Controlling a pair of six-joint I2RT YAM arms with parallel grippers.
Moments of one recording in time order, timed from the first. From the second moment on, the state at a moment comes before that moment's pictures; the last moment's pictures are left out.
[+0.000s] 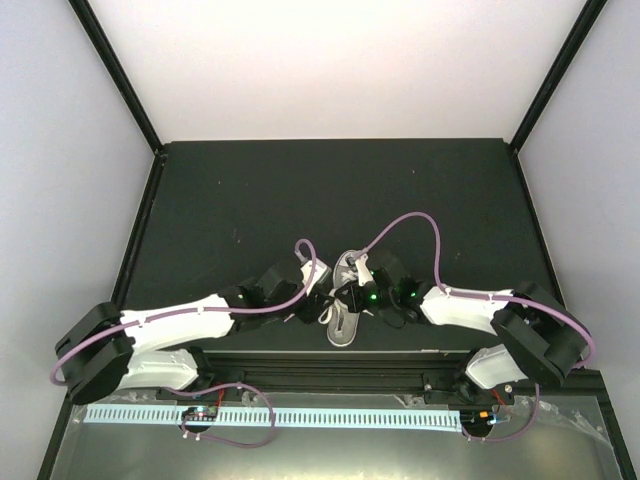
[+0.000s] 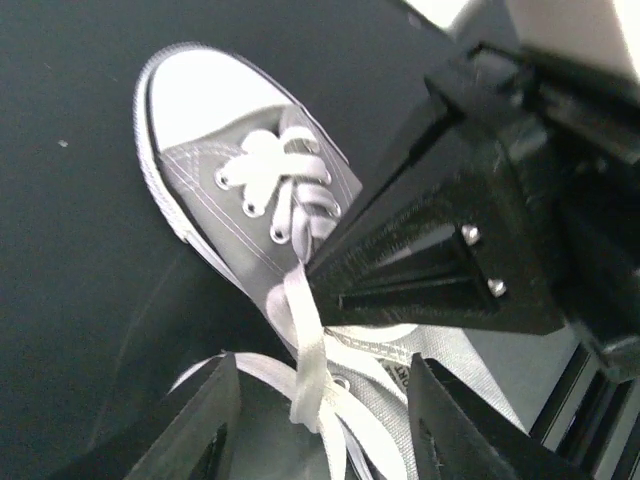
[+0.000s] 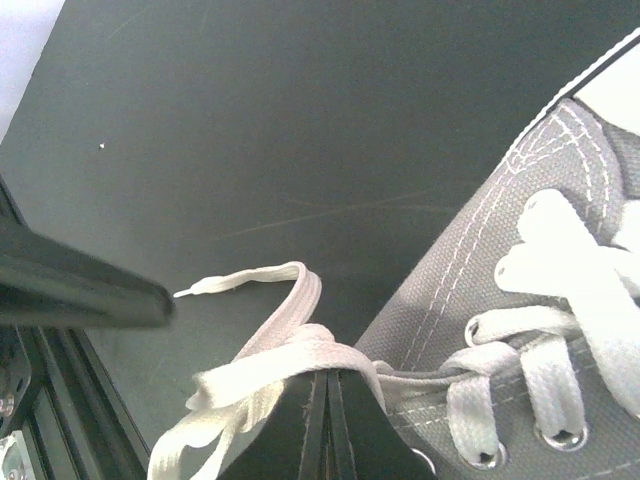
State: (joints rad) left arm -0.95 1.22 0.54 -0.01 0.06 -0.33; right arm 0.82 1.42 0.52 0.18 -0.31 0.53
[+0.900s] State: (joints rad) left arm -0.74 1.37 0.60 -0.02 0.33 -0.48; right arm 0.82 1.41 0.51 0.19 -0.30 0.53
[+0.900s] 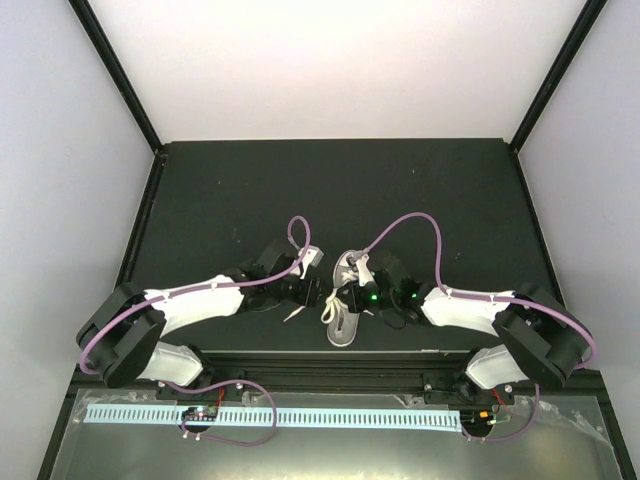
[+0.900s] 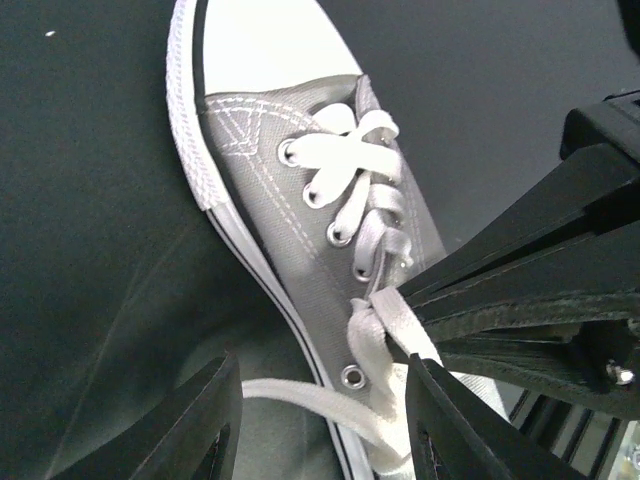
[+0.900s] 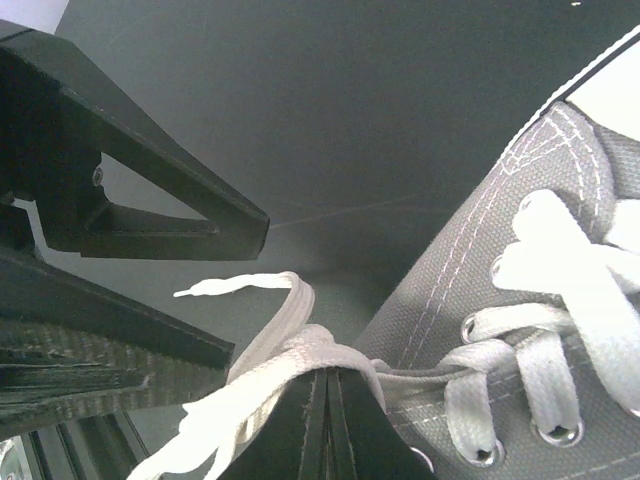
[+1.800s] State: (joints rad) left arm -0.71 1.49 0.57 0.19 0.54 -0.54; right arm 0.82 1.41 0.51 0.18 -0.29 0.53
